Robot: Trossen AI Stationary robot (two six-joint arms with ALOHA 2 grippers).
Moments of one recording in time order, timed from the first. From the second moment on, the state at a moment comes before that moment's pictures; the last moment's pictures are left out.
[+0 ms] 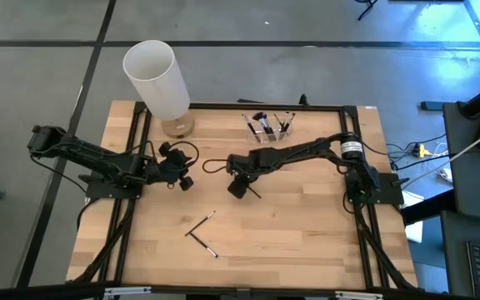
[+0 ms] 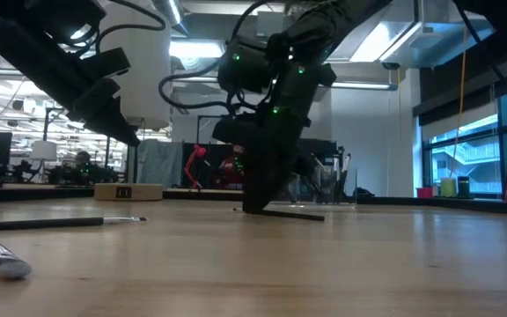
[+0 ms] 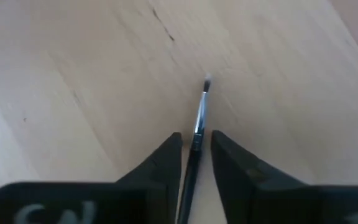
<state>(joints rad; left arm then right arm) -0.15 0.96 0.38 -0.24 -0.70 -0.46 -0.02 2.15 1.47 -0.56 0.03 0.52</state>
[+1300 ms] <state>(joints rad) -0.15 0.96 0.38 -0.24 -0.70 -0.46 -0.02 1.94 1.51 -0.57 0.12 0.38</state>
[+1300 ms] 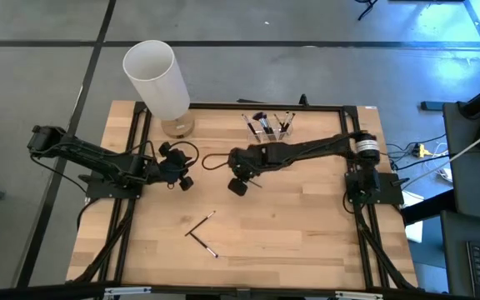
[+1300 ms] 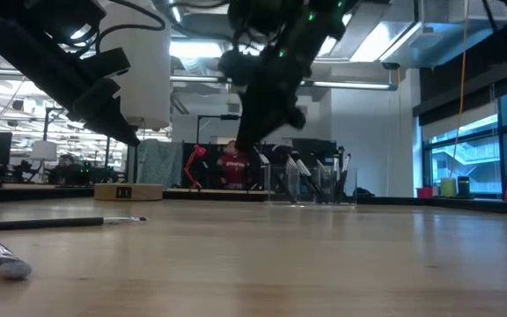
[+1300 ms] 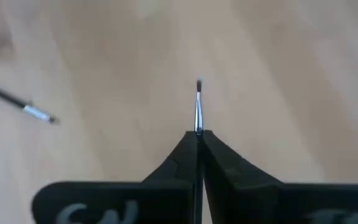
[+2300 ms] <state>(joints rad) -0.15 0.96 0.38 -0.26 -0.70 -0.46 -0.32 1.75 1.31 -0.20 0.41 0.19</state>
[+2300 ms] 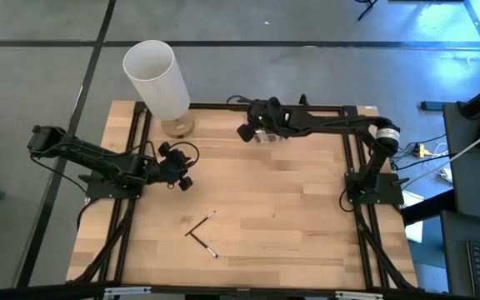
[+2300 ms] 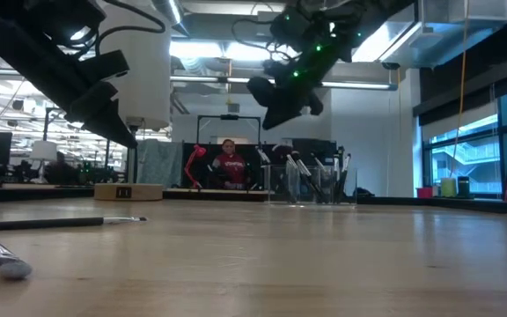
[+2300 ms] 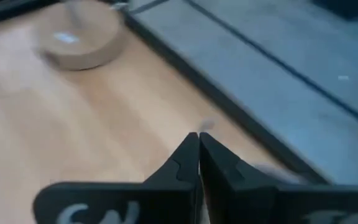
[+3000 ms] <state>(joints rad) -0.17 0.97 0.38 -0.24 -0.47 -0.58 0.07 1.86 1.31 -0.30 0.43 0.28</state>
